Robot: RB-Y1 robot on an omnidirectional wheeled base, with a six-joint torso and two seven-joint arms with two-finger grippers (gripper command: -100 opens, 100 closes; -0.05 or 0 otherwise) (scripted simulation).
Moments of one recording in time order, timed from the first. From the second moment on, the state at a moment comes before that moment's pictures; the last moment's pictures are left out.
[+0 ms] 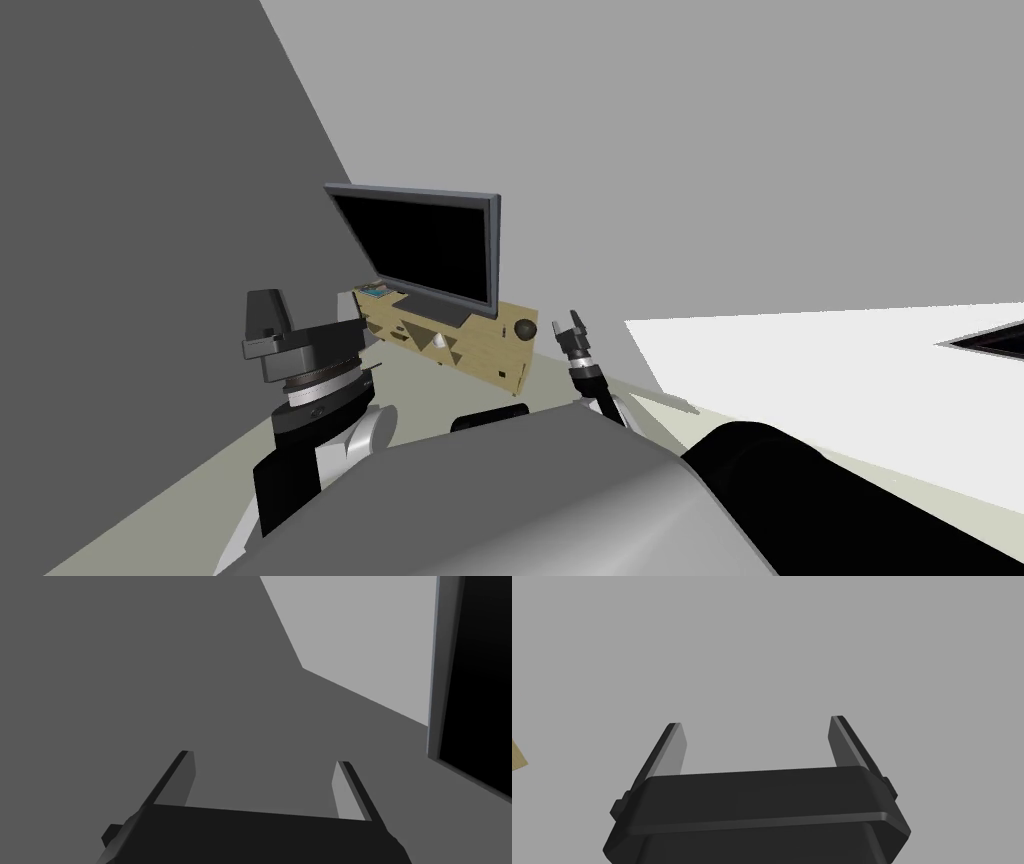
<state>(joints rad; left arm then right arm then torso) 0.50 -0.04 0.03 -2.35 0.09 -0.63 -0.01 0.64 -0.17 0.01 -2.18 0.06 -0.39 -0.48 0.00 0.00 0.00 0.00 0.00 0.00</state>
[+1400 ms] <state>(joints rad) 0.50 -0.04 0.03 -2.35 0.09 -0.63 -0.01 0.76 -0.23 -0.02 -2.13 0.03 -0.21 -0.84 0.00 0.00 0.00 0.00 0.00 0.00</state>
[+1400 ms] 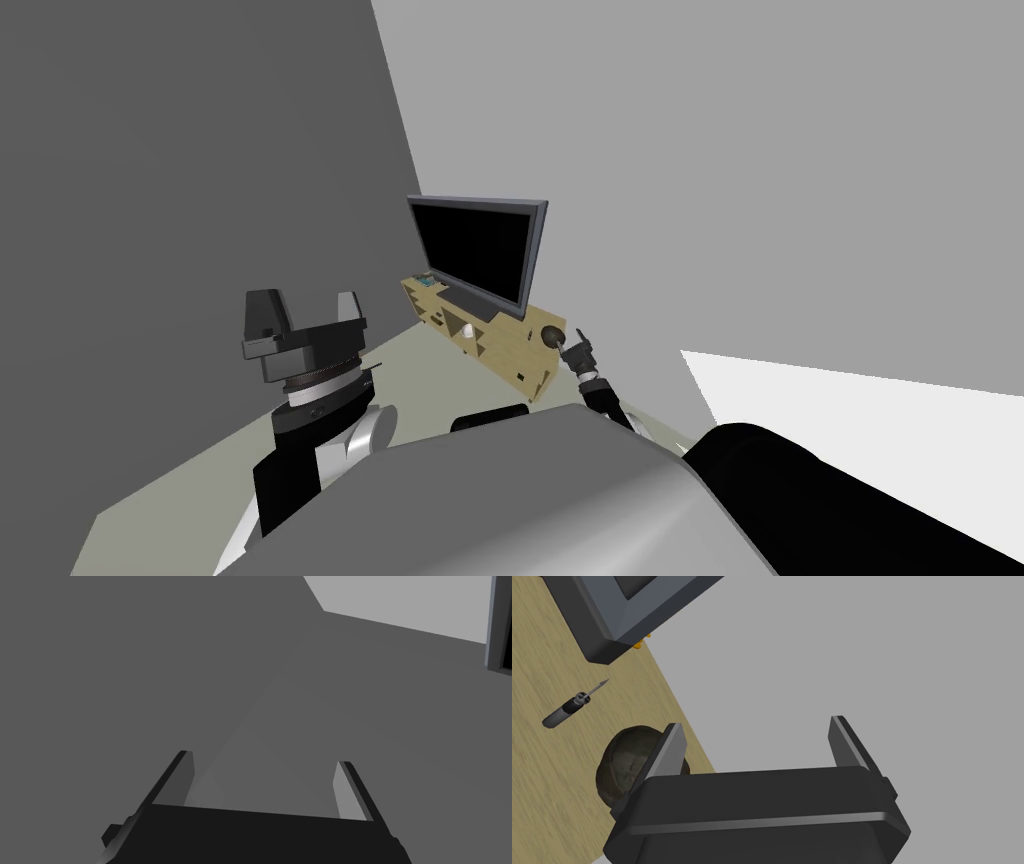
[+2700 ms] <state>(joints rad) 0.50 -0.03 0.03 -2.35 0.09 -0.63 -0.01 0.84 -0.28 -0.05 -2.06 -0.01 -0.06 -1.19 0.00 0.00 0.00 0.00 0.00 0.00</state>
